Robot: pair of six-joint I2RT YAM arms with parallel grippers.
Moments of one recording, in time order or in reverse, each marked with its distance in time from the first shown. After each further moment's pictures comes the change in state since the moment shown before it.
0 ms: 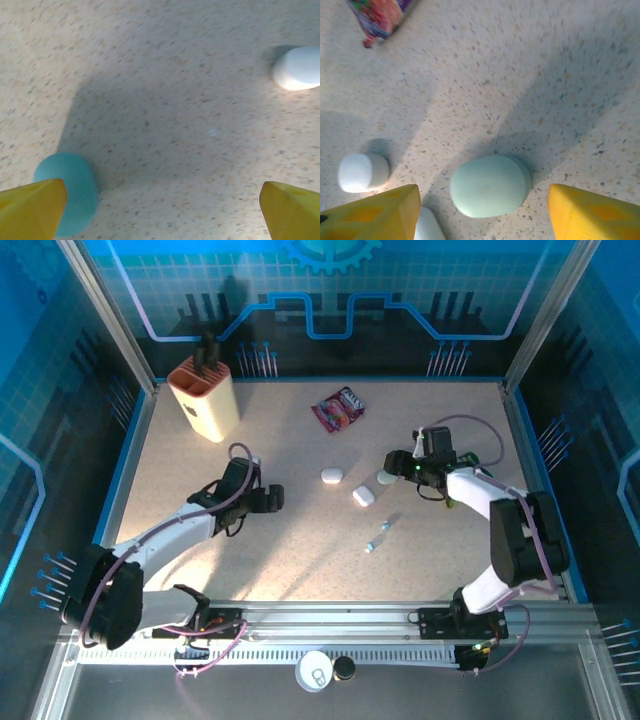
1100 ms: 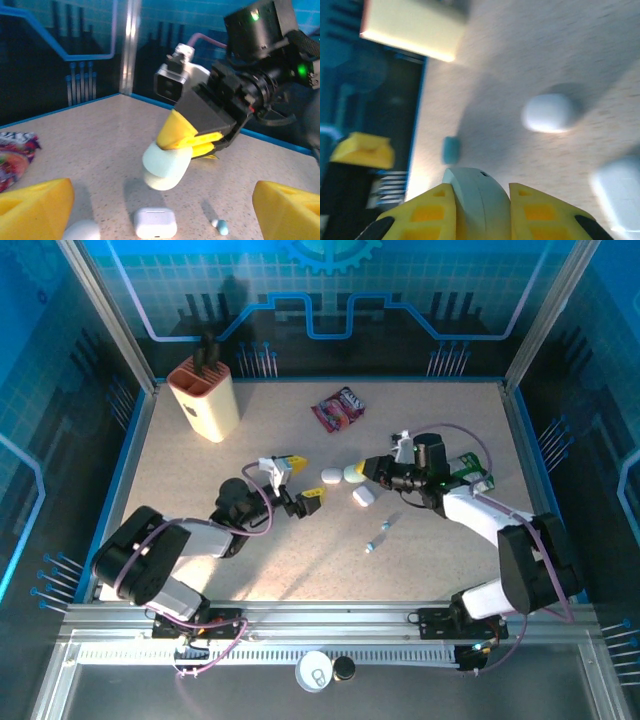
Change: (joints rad) left arm -0.082 0.230 -0.302 1.518 0.645 0.239; right arm 0.114 -0.109 -0.124 0.259 -0.391 0.318
